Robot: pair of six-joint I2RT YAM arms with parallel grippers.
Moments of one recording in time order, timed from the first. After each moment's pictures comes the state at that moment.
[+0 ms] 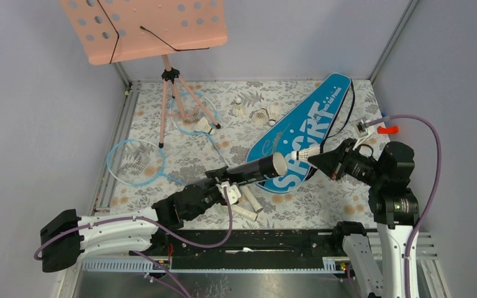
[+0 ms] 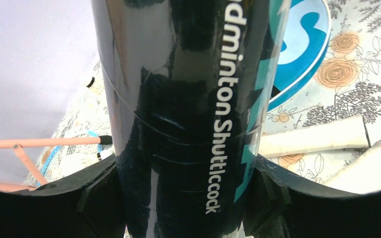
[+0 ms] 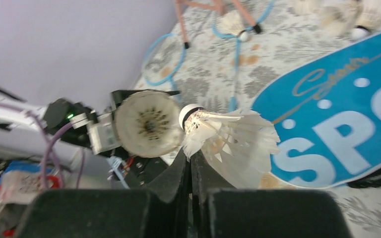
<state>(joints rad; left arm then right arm) -1.15 0.85 0.28 0.40 -0.31 0.50 -0.04 0.62 0.95 -0.65 -0.83 0.37</state>
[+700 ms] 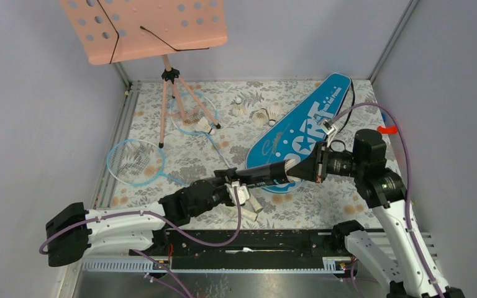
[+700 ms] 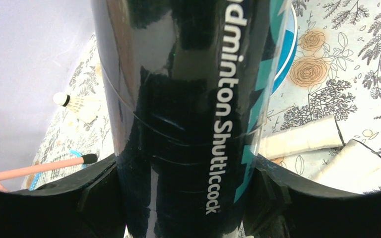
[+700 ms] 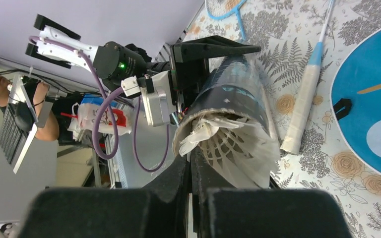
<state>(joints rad) -1.15 0.96 0.37 0.33 -0.20 0.53 0.23 0.73 0.92 -0.62 -0.96 0.50</state>
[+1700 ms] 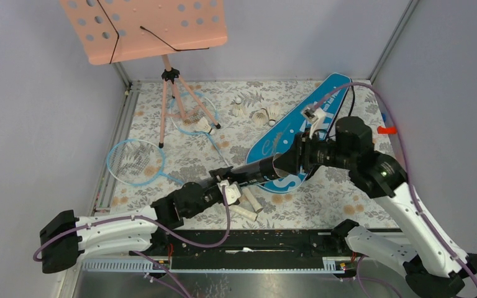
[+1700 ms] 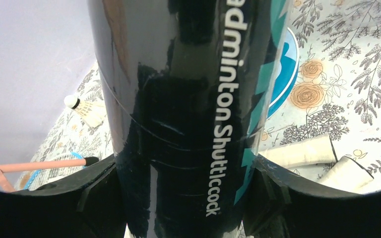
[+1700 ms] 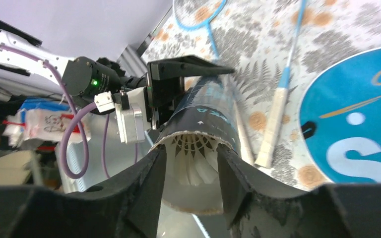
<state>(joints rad) -1.14 0.85 0.32 0.38 -0.19 0.48 0.62 0.92 1.16 -0.67 -0.53 0.46</state>
